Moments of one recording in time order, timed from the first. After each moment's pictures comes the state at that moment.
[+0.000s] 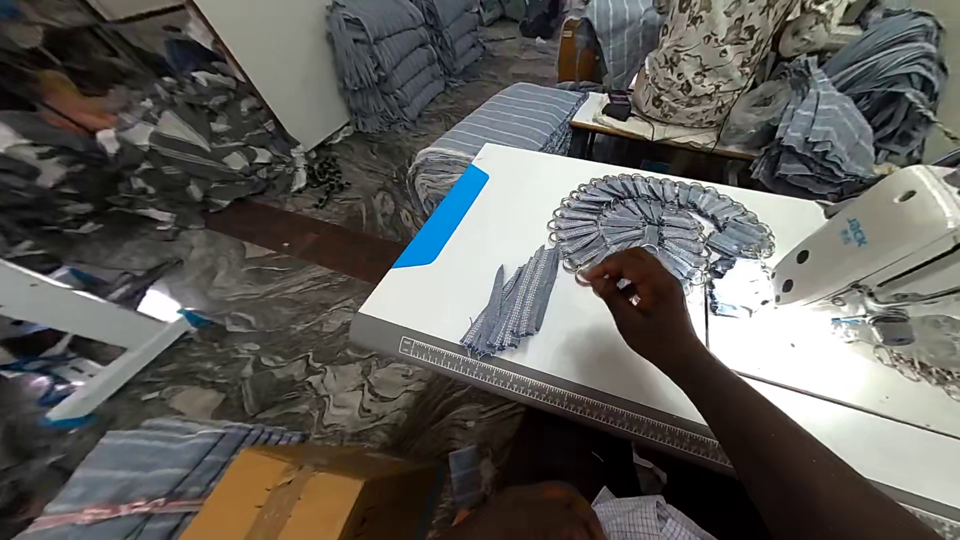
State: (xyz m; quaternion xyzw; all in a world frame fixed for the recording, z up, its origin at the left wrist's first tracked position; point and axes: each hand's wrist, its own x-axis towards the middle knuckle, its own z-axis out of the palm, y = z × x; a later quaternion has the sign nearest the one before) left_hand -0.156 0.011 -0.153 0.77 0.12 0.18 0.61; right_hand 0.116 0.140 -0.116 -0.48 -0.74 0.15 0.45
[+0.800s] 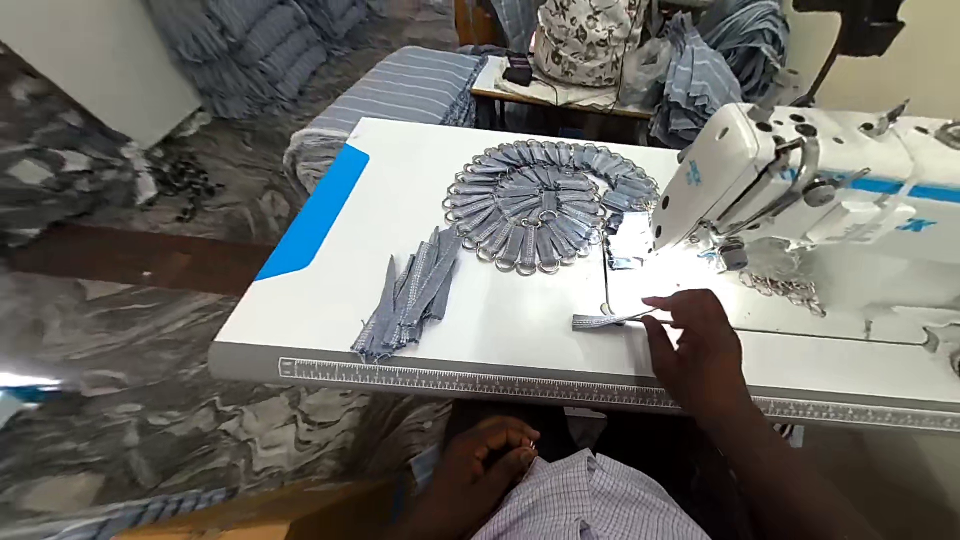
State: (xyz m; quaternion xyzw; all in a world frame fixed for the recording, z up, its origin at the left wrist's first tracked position) left_hand -0.107 0.020 -0.219 0.69 0.25 0.22 0.64; right_hand 0.227 -0.021 -0.143 -0.74 -0.59 -0.05 0.32
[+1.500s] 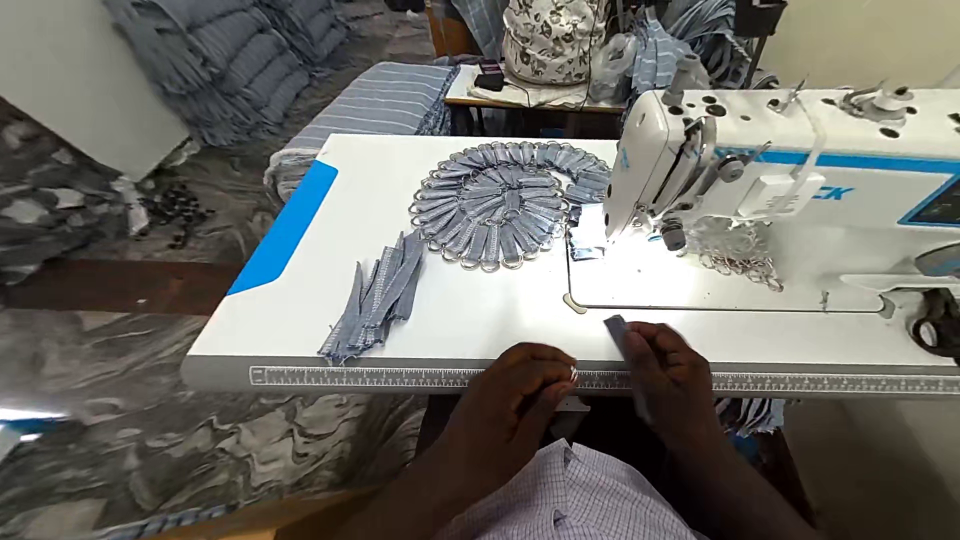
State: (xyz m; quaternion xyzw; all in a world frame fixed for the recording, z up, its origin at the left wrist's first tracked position) left_hand -0.018 0.024 -0.119 0.83 0.19 0.29 0.43; right_hand 0.206 -0.078 -0.157 -0.69 -0.47 0.16 0.52
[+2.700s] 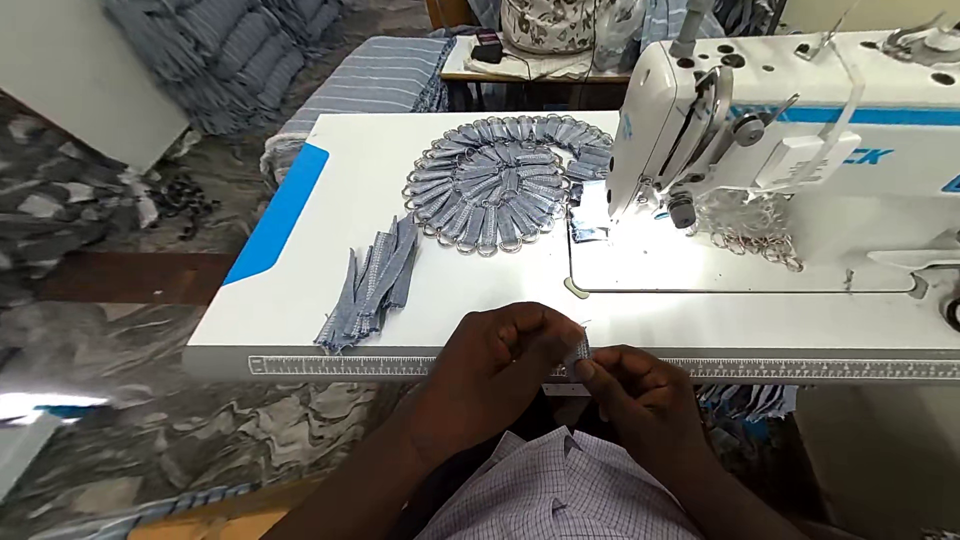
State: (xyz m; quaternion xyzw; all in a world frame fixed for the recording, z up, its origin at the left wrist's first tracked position) left_hand -0.005 0.043 -0.073 0.79 0.23 0.24 0.52; right_hand 0.157 -0.086 -0.132 -0.57 -0.46 0.31 0.60
